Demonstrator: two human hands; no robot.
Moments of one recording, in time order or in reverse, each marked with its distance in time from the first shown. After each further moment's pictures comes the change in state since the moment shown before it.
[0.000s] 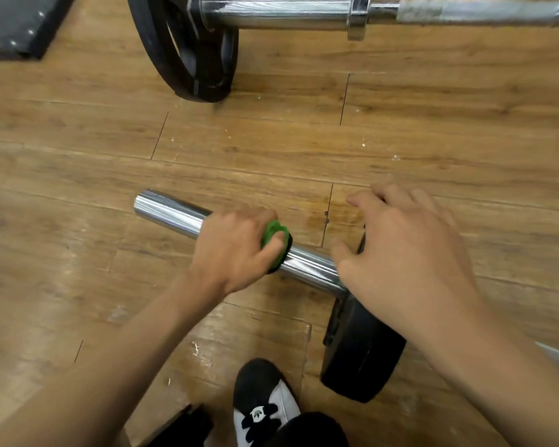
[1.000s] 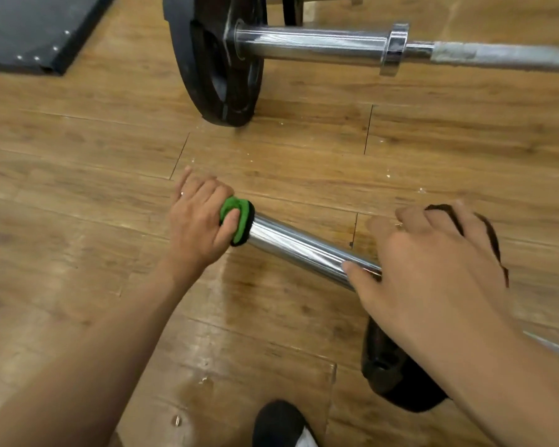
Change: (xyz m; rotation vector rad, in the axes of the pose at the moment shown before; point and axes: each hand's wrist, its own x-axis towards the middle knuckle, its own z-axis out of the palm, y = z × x) left_hand 0.029 -0.128 0.013 0.141 0.466 0.031; right_hand 0.019 -0.040 -0.006 -0.355 -0.012 -0.001
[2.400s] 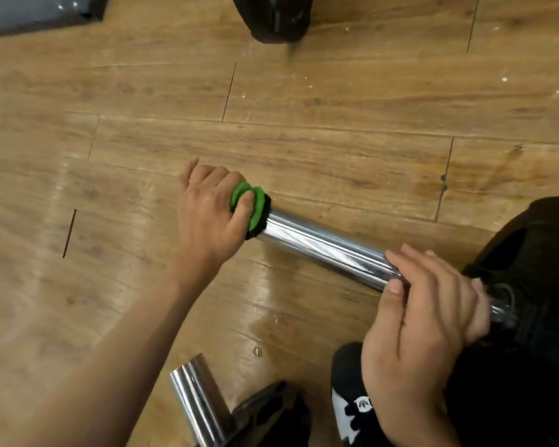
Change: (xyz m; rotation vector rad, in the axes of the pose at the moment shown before) left_hand -0.062 -0.033 -0.058 0.050 -0.275 -0.206; right_hand -0.057 -0.106 0.162 0.871 0.653 0.215
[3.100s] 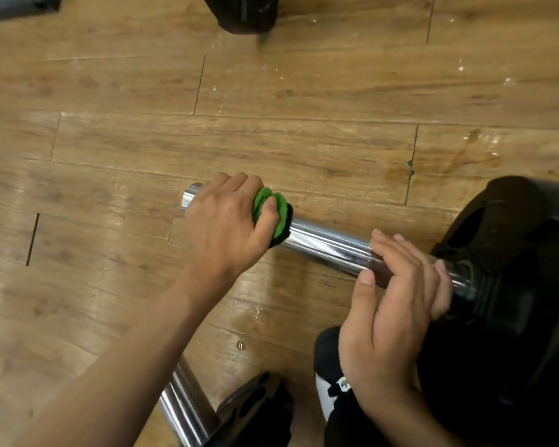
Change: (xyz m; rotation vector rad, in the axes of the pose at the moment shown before) left_hand -0.015 0.061 -0.002 -0.071 -0.044 0.100; right_hand -0.010 0.003 0.000 0.135 0.028 -0.011
